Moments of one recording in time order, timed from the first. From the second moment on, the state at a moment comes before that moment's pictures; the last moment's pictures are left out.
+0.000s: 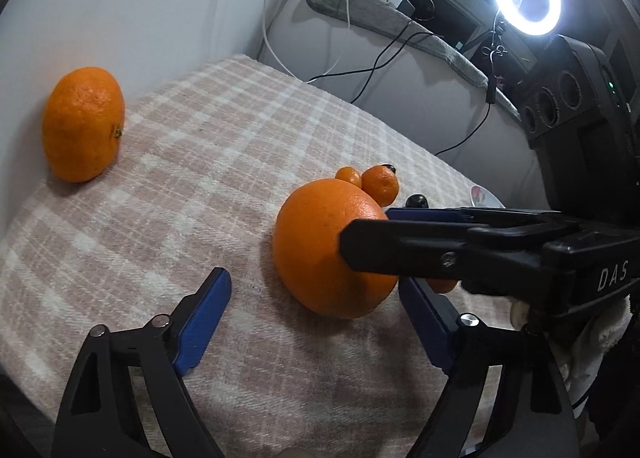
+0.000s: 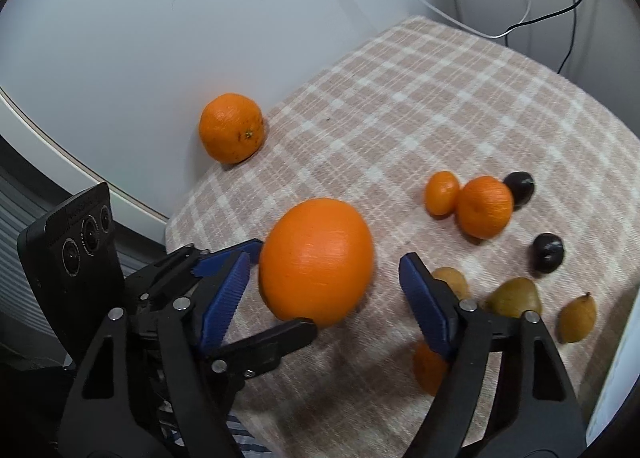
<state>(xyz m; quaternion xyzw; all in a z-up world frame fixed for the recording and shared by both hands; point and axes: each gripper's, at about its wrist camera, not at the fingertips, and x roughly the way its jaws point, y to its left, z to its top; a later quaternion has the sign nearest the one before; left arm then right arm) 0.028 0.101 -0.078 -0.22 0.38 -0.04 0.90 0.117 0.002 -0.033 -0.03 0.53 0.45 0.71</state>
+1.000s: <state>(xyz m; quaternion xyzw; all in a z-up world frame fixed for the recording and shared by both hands) 0.030 0.084 -0.056 -0.18 0.37 -0.05 0.91 0.113 0.002 -0.025 -0.01 0.55 0.46 0.70</state>
